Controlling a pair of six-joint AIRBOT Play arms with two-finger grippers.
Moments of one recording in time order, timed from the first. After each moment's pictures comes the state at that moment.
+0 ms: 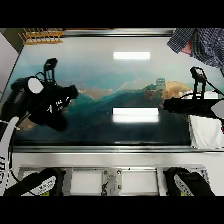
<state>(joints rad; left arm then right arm) -0.07 -1.22 1.16 1.41 -1.03 -1.61 0.01 -0.83 0.94 -1.20 1.11 1.54</state>
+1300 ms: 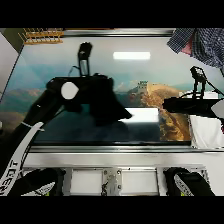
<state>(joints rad) -0.57 -1.29 1.31 1.26 -0.65 -1.67 0.01 -0.83 0.94 -1.18 1.10 1.56</state>
